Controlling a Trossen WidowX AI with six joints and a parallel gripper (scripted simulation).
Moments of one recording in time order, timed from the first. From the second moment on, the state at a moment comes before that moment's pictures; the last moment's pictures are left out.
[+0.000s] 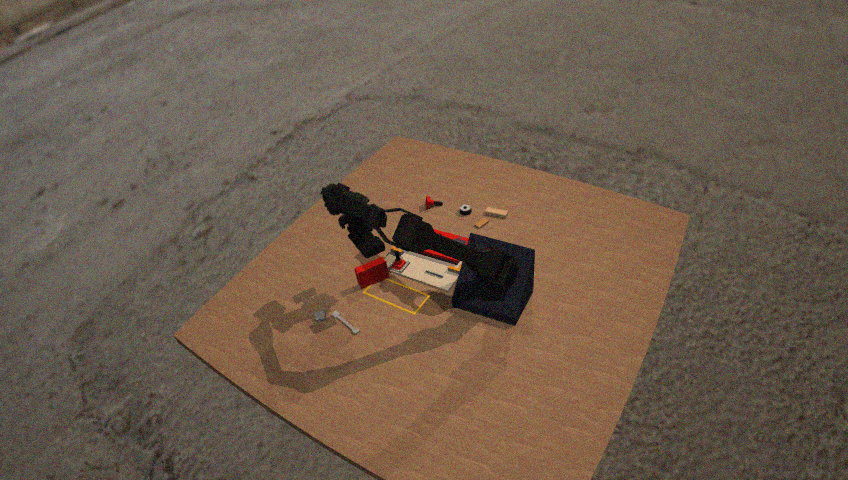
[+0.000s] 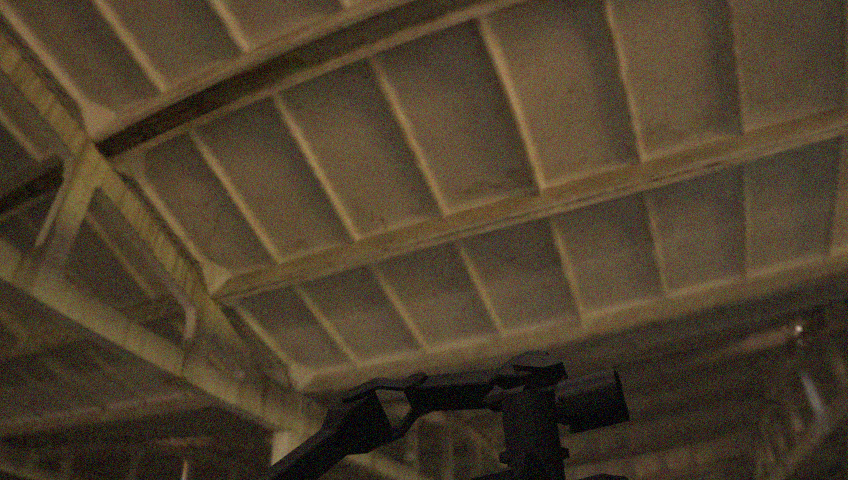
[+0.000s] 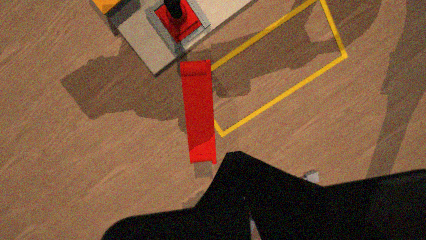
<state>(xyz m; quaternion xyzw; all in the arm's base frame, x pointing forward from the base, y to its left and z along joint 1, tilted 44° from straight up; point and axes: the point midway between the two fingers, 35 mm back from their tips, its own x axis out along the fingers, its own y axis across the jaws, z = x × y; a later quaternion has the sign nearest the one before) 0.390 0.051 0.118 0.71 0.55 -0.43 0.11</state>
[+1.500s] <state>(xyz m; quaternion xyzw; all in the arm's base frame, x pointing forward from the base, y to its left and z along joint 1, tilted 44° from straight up) 0.374 0.103 0.065 0.71 0.54 -0.45 0.09</state>
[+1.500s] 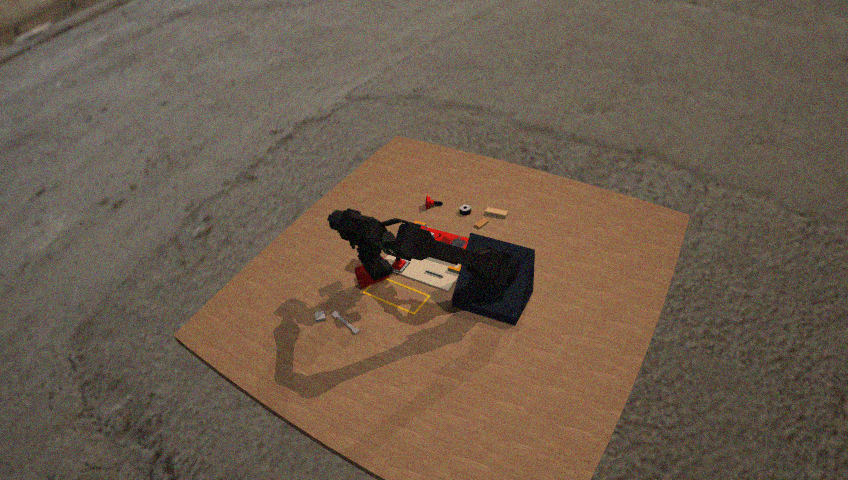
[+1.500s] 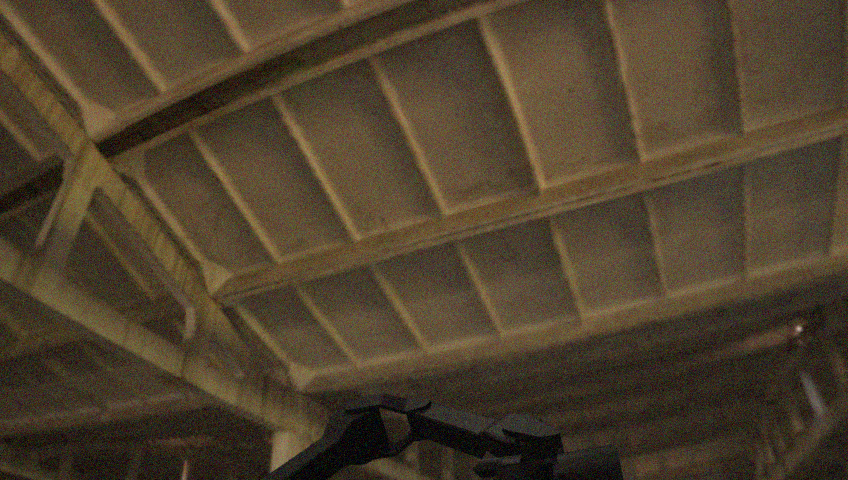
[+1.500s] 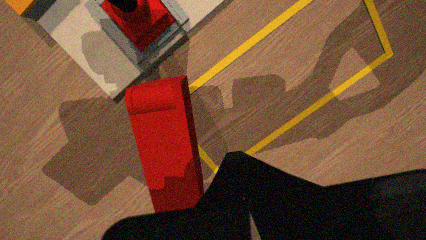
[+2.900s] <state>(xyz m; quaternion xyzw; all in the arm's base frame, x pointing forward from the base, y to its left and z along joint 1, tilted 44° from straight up) 0.394 0.095 0.059 0.71 0.54 -0.45 0.09</state>
